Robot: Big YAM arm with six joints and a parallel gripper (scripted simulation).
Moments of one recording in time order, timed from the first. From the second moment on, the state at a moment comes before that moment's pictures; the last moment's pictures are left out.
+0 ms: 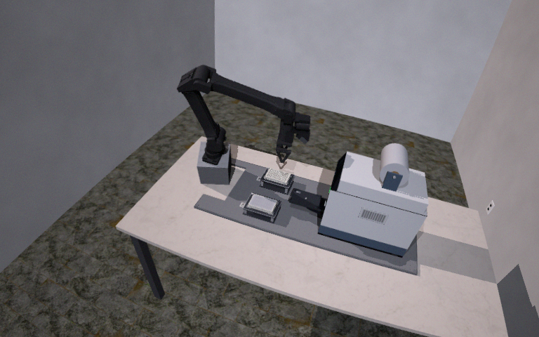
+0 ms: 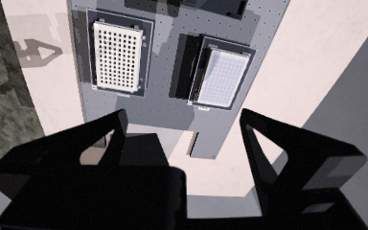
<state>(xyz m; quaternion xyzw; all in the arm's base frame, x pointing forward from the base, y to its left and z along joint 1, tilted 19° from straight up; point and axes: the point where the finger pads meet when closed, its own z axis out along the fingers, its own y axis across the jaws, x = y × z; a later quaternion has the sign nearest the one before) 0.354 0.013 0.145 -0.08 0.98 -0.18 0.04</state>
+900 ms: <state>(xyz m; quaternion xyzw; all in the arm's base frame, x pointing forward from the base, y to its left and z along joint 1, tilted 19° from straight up) 0.350 0.007 0.142 0.06 0.98 -0.16 0.07</state>
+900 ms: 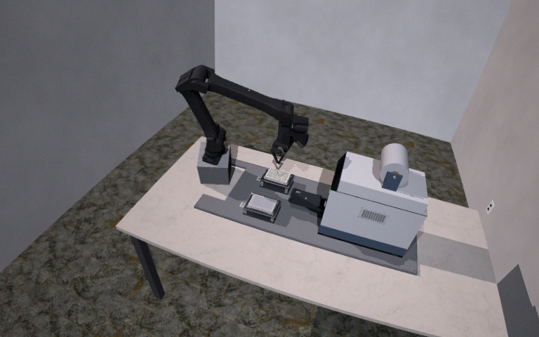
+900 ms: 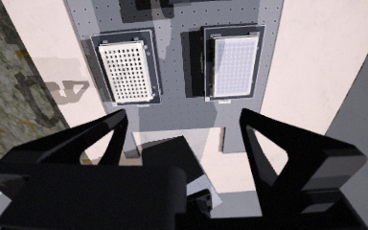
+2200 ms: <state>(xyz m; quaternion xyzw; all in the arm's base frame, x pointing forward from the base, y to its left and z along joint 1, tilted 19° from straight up) 0.352 0.009 0.143 0.04 0.98 -0.16 0.06</state>
